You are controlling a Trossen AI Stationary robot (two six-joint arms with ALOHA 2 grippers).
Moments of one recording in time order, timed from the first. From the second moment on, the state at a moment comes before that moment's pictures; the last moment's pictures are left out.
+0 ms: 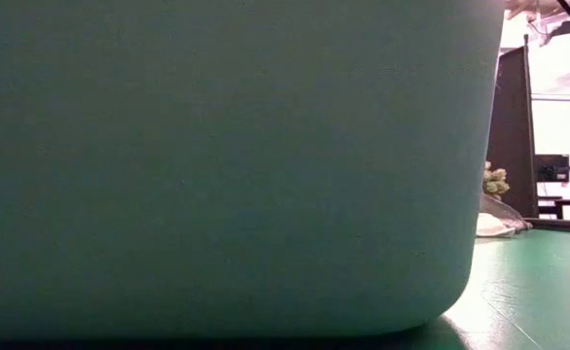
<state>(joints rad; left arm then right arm) -0.70 1.03 0.59 -0.33 -0.62 -0.48 0.33 2.24 1.84 -0.08 0.10 0.10</state>
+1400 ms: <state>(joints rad) -0.71 0.81 0.70 -0.47 -0.41 -0.28 0.29 2.01 1.84 -0.54 0.22 0.13</state>
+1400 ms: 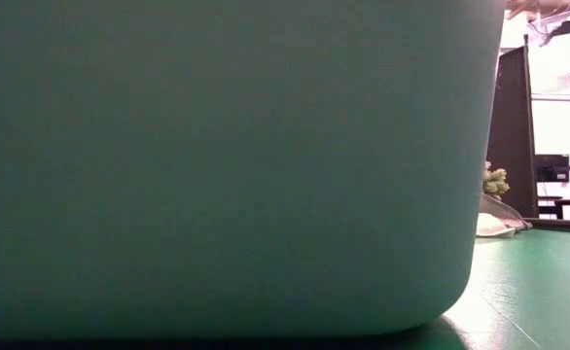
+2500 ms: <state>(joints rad) -0.77 1.39 0.72 -0.40 -0.50 -0.44 0.30 2.01 1.84 -0.60 0.22 0.17</state>
